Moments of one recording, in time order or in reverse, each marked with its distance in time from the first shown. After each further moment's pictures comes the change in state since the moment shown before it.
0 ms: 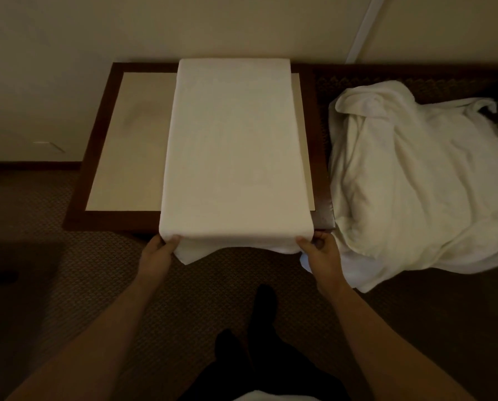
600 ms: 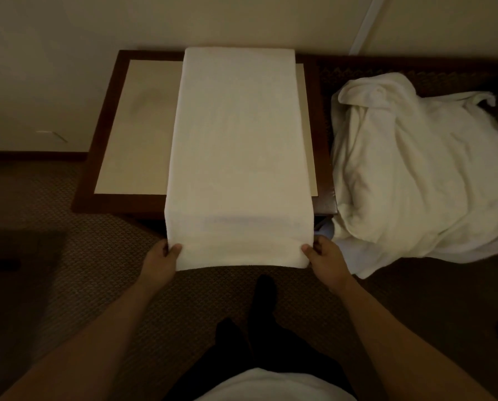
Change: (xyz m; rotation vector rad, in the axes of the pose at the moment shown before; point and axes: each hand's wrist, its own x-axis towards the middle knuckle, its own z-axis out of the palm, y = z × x) left_hand -0.024 -0.033 -0.021 0.390 -0.039 0.091; right_hand -0.026 0.014 -0.020 -0.325 -0.191 -0.003
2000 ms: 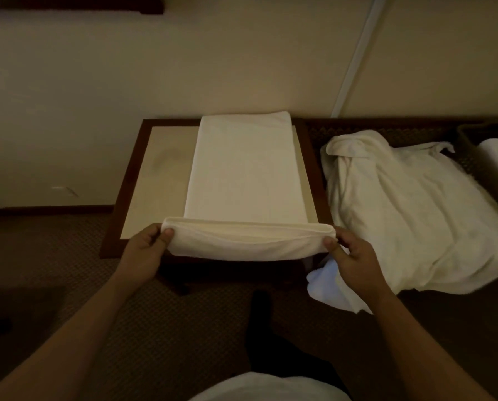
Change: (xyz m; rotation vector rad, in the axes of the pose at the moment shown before) left_hand -0.028 0.107 -0.108 -0.126 0.003 0.452; right_hand -0.052 -0.107 -0.030 -0.107 0.211 -0.548
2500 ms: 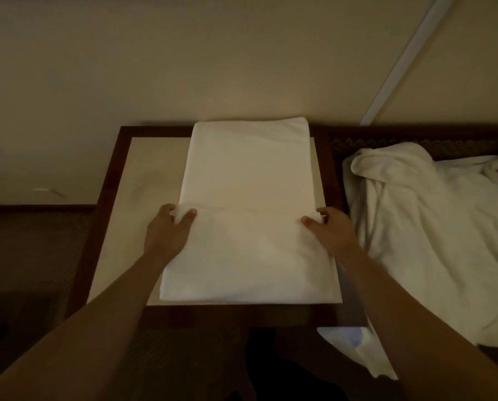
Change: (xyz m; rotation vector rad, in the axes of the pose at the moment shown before) left_hand 0.231 0.005 0.076 0.358 0.133 -0.254; right_hand 0.258 0.051 0.067 -0.192 -0.084 0.443
